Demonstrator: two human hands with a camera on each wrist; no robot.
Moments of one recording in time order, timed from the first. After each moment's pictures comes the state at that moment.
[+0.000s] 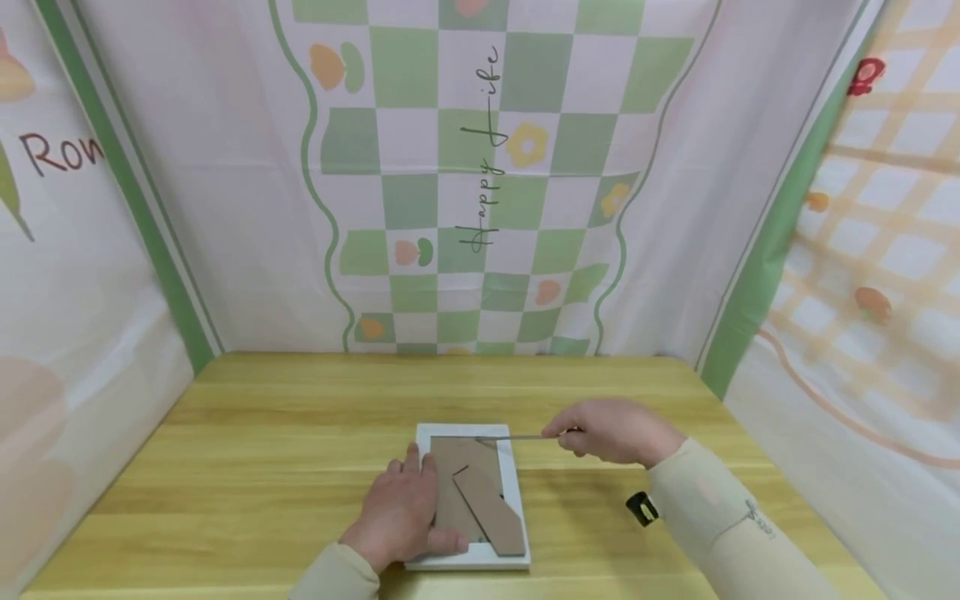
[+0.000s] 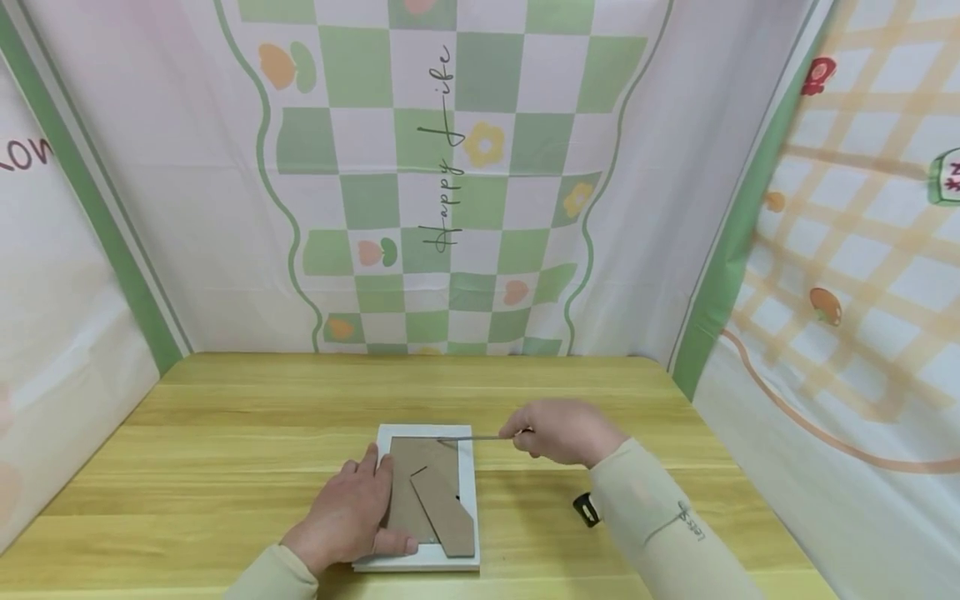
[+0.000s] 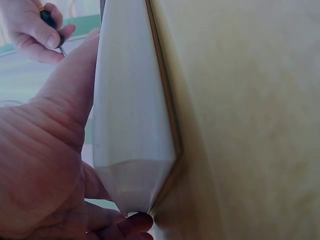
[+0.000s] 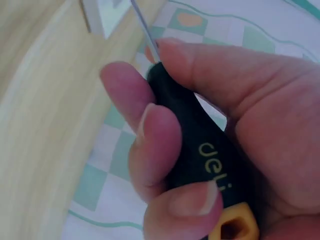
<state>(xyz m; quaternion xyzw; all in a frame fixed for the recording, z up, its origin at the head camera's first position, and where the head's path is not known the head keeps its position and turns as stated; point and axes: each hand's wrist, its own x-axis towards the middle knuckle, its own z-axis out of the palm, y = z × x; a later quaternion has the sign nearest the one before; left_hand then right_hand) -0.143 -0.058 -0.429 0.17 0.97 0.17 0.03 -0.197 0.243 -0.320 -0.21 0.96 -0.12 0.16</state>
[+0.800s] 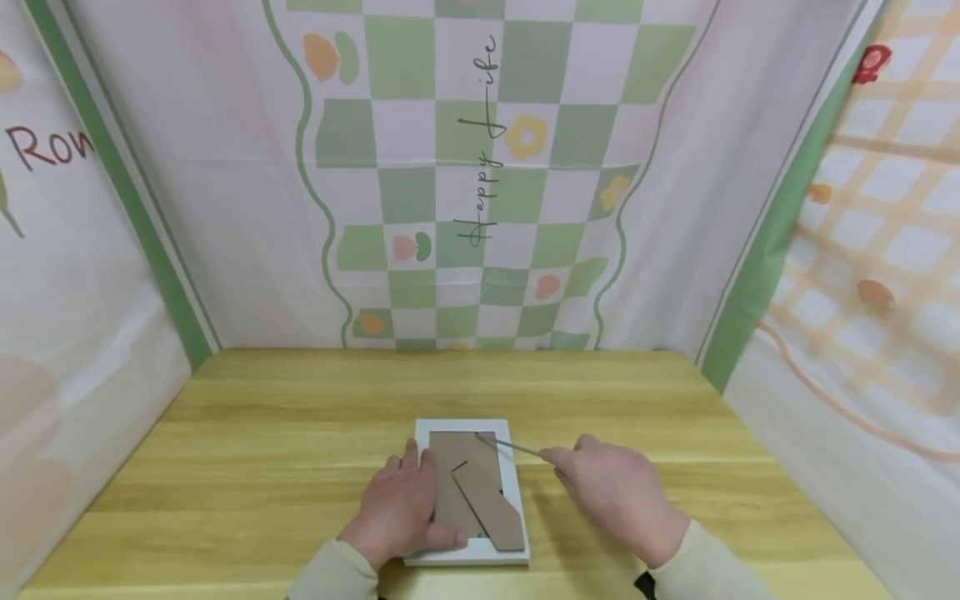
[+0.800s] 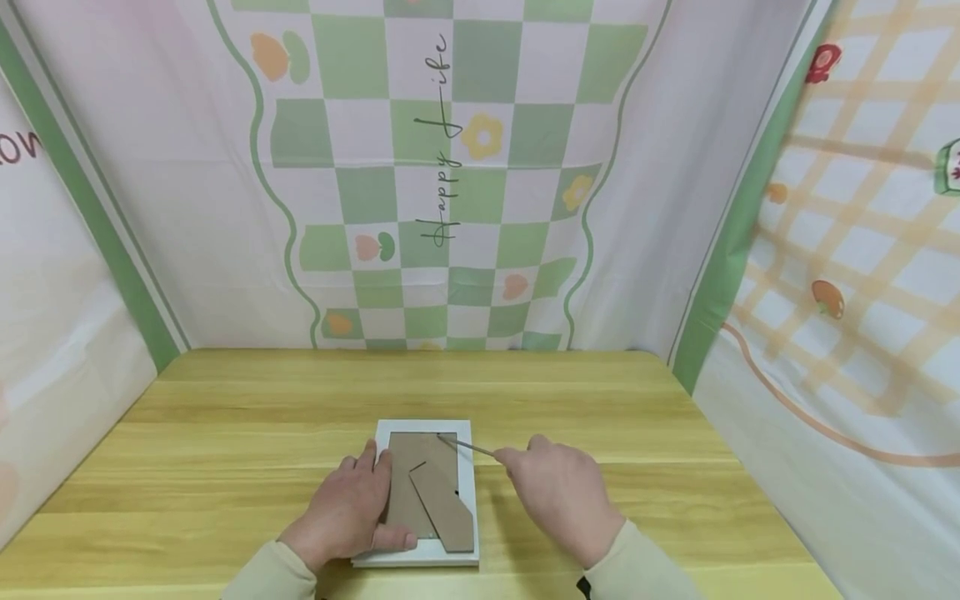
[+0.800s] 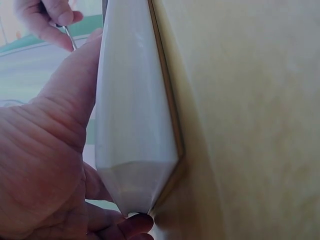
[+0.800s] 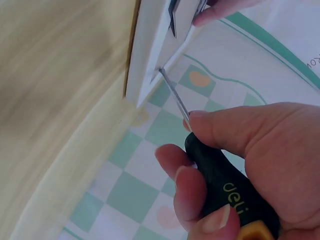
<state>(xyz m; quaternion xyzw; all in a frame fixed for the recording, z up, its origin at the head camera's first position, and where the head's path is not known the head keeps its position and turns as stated) -0.145 -0.056 -0.428 0.18 0.97 0.13 0.03 -0.137 0.226 -0.380 -0.24 0.93 0.09 -0.25</state>
